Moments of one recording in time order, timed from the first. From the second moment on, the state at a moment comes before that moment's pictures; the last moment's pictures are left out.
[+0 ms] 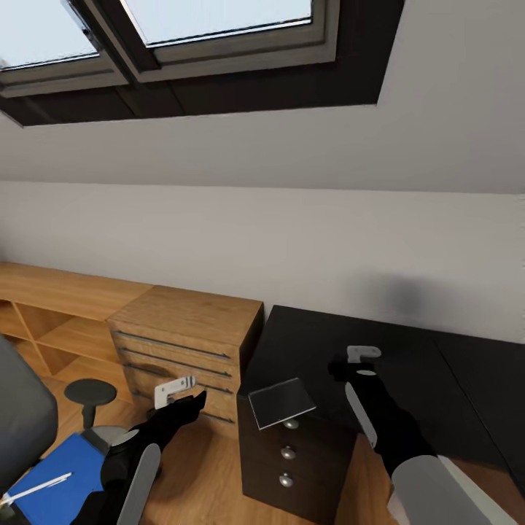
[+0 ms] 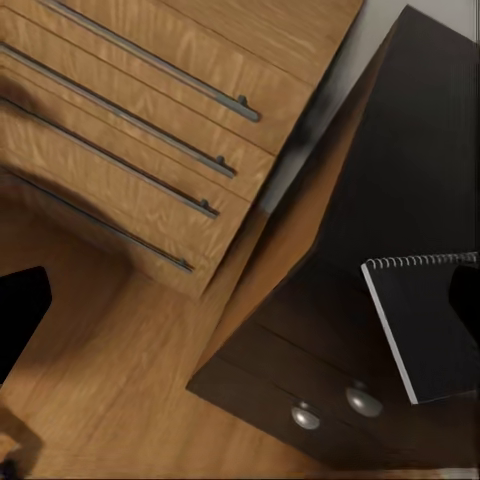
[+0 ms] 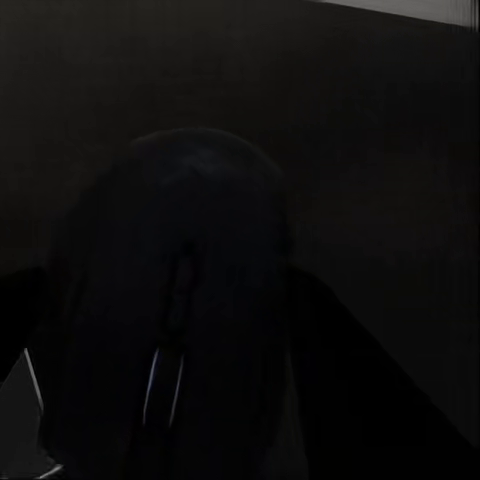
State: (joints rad) left arm -0.16 -0.11 -0.03 -1.60 0.32 0.66 0.26; right arm -0.60 0.01 0.10 -0.95 -0.10 0.52 -0.29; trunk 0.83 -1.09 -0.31
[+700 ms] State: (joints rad) left arm -0.16 -0.11 -0.03 -1.60 0.32 0.66 0.26; right arm -0.60 0.00 0.10 -0.95 -0.10 0.51 -0.29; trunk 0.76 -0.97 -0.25
